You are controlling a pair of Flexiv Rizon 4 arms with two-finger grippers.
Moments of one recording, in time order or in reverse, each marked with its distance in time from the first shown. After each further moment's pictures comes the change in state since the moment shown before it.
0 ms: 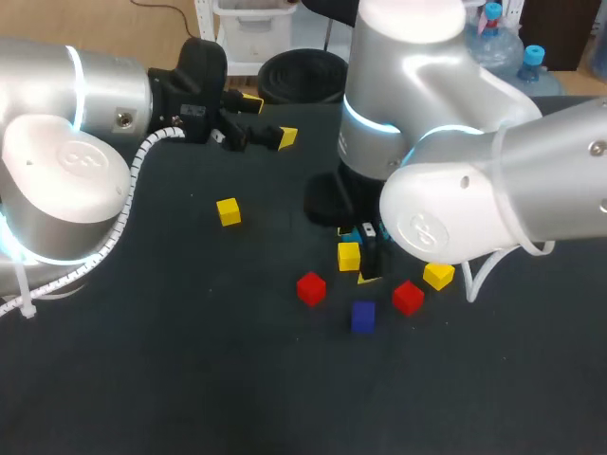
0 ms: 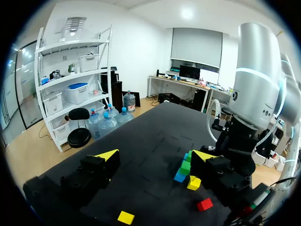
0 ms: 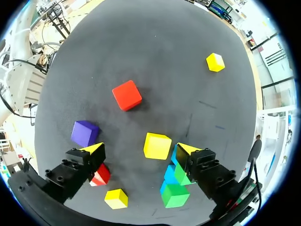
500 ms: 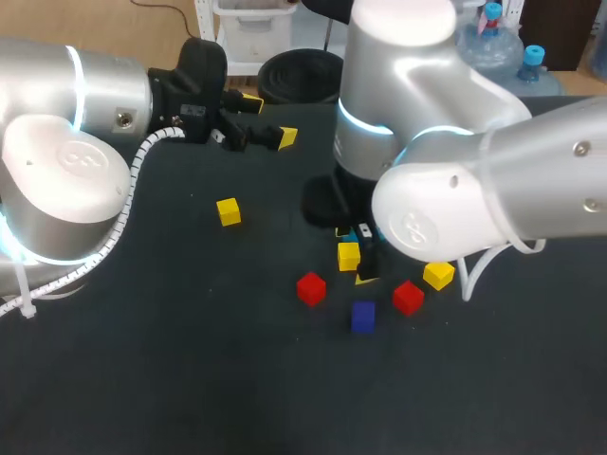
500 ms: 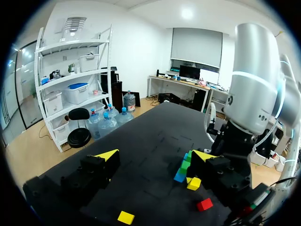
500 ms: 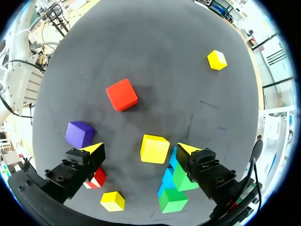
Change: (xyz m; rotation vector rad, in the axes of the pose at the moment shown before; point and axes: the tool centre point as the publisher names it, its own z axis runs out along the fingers) left arm 0.000 0.000 0.000 0.000 0.000 0.000; right arm -0.001 -0.006 0.009 -0.008 0.008 -0.002
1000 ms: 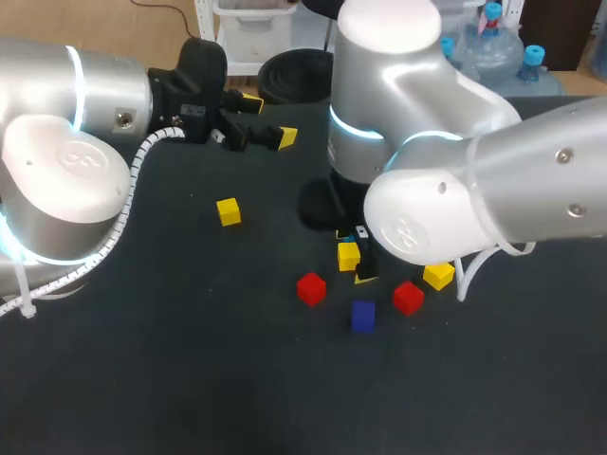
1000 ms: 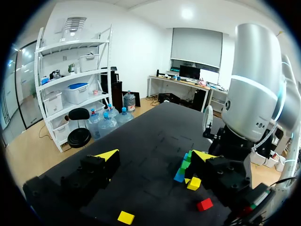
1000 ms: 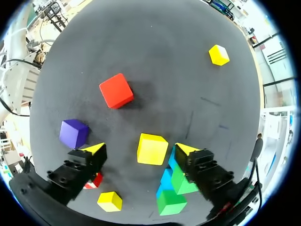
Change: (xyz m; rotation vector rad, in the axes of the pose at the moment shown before) left arm 0.000 0.000 0.000 0.000 0.000 0.000; right arm 0.003 -0.004 0.008 -0.001 0.038 0.003
